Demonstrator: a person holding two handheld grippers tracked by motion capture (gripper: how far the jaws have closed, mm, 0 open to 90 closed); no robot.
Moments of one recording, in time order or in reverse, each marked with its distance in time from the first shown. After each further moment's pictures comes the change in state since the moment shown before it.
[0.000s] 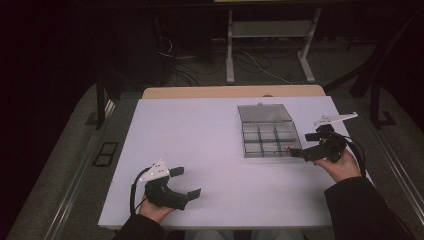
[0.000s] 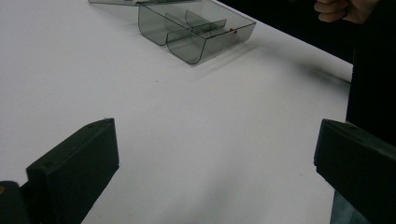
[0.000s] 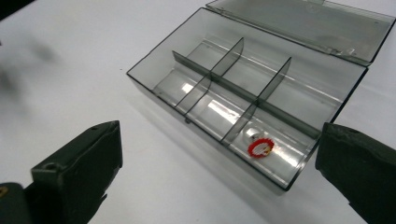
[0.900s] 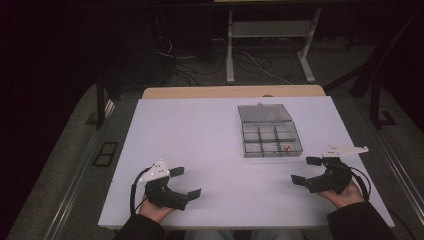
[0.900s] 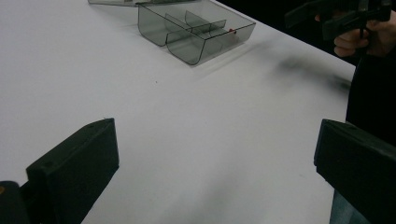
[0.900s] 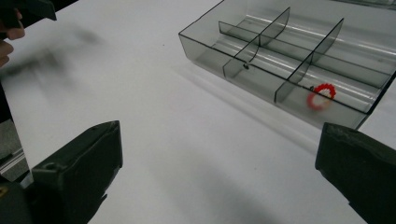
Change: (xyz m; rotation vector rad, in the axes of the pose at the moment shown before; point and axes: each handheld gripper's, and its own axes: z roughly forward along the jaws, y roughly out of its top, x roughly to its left) left arm -0.001 0.000 0.000 -0.001 0.002 0.003; right arm 0.033 -0.069 -0.009 -0.095 0.058 -0.029
